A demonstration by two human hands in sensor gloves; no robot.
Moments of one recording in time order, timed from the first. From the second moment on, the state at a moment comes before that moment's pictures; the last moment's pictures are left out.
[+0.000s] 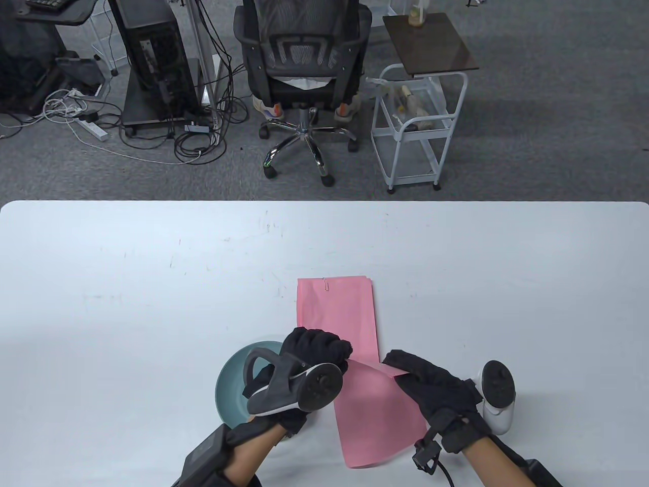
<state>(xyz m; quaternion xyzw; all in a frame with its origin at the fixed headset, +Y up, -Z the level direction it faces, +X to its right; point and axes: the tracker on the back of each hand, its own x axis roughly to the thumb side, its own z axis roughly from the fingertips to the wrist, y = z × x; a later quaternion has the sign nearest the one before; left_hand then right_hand) -0.059 -0.646 -0.256 0.05 -0.27 0.09 0.96 0.210 -0.736 -0.264 0.19 0.07 0.71 0.68</state>
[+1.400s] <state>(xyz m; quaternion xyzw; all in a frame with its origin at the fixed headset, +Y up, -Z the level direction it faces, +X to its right) -0.176 -0.676 -0.209 0.16 -0.14 0.17 0.96 0.207 -0.735 -0.272 0.14 0.08 0.69 0.70</state>
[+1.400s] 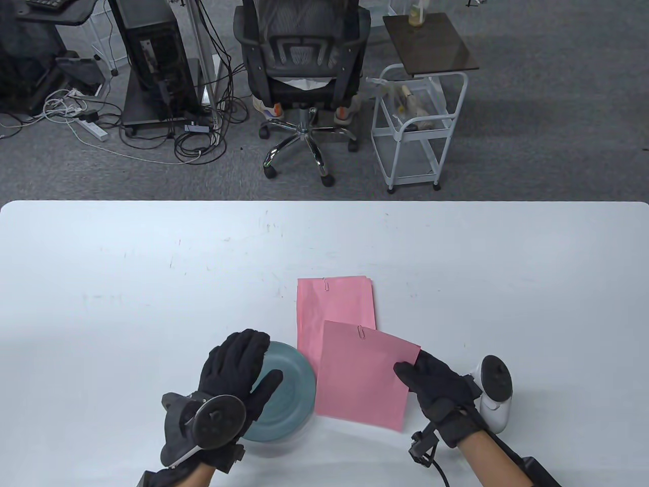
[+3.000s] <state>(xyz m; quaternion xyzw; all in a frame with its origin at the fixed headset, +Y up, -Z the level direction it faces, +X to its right) -0.193 -0.695 -0.223 0.13 -0.11 0.12 0.98 0.161 -0.789 -0.436 -0.04 0.29 0.71 0.64</state>
